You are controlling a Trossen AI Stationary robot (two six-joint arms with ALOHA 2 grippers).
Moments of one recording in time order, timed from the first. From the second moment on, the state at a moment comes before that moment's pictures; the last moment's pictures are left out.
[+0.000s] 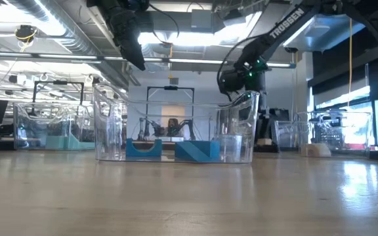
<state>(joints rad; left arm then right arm) 0.61 1.41 1.36 -0.89 0.25 0.30 -0.68 2.00 1.44 -0.96 0.13 0.20</state>
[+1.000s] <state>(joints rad) 0.61 1.41 1.36 -0.91 0.25 0.33 -0.69 1.68 1.56 -1.57 0.34 0.30</state>
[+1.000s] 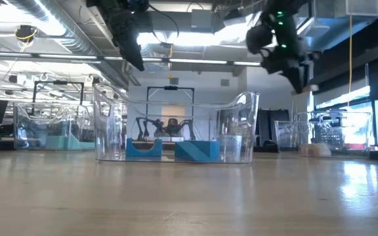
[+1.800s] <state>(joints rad) 0.61 1.41 1.36 -0.88 0.25 0.32 -0.76 1.50 0.87 -1.02 0.14 0.33</state>
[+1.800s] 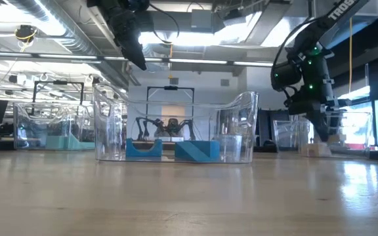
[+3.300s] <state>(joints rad) 0.61 1.13 1.36 -1.02 0.19 0.23 -0.58 1.49 1.49 -1.20 0.04 -0.02</state>
